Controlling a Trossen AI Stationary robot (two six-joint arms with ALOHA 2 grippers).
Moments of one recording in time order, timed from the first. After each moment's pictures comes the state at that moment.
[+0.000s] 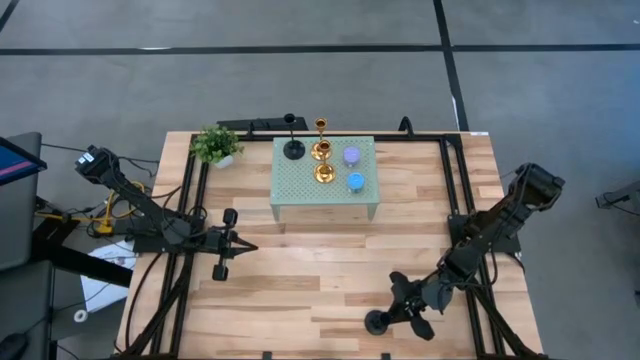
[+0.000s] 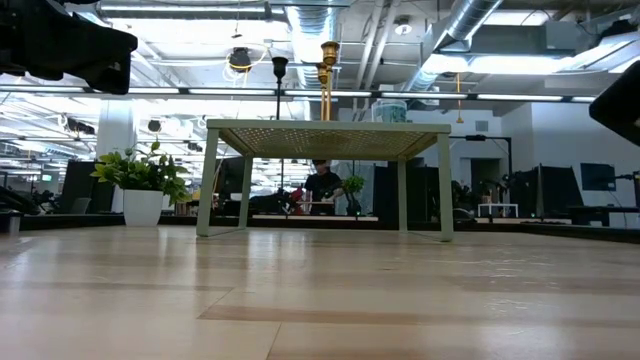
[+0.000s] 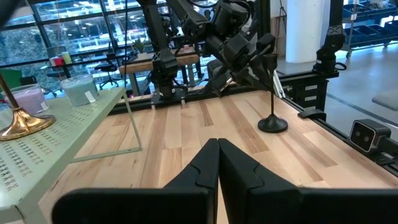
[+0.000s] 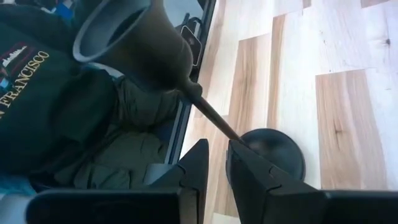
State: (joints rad) left arm -0.67 0.52 0.04 0.64 -0.55 0.17; right arm 0.82 1.47 0.55 0.35 0.16 0.76
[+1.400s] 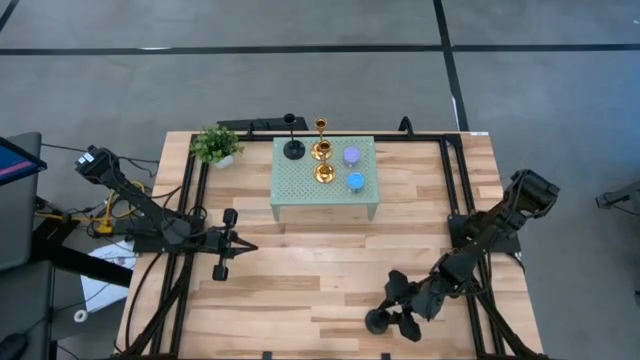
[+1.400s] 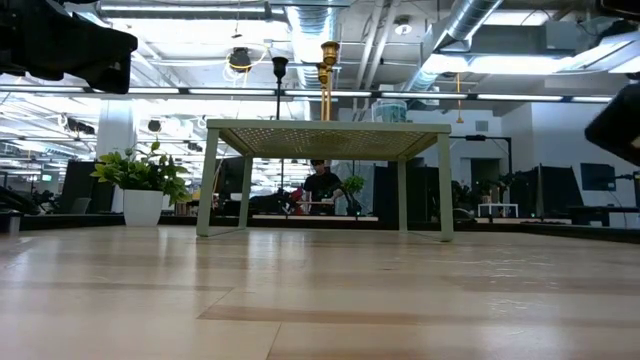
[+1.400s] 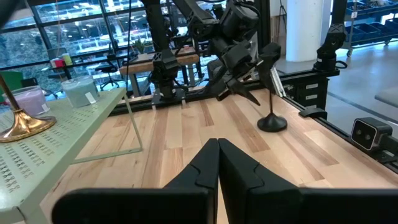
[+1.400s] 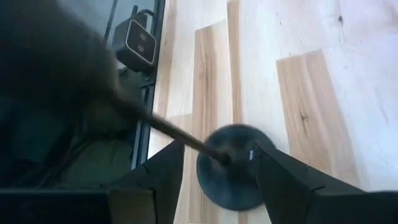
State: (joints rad) left arm -0.67 0.52 0.04 0.64 -0.55 0.18; right arm 0.82 1.56 0.64 0.20 0.25 0.87
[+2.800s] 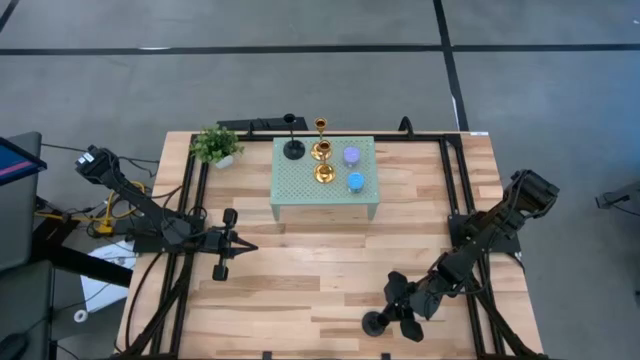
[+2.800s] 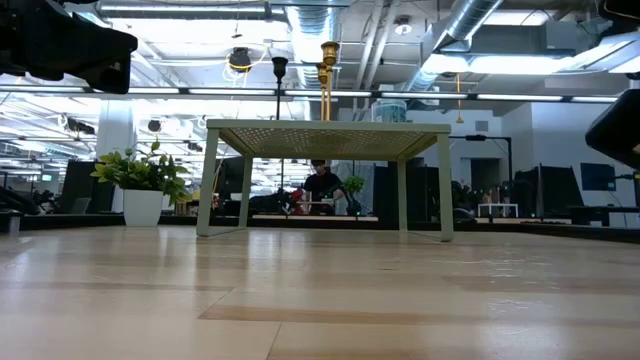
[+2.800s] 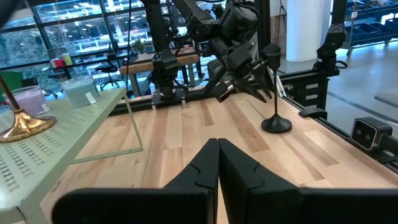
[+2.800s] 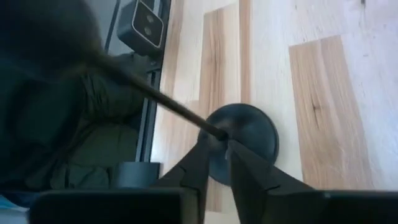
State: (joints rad) left arm -0.67 0.52 0.04 0.64 -0.55 0.18; right arm 0.80 1.56 0.64 0.19 0.16 0.84
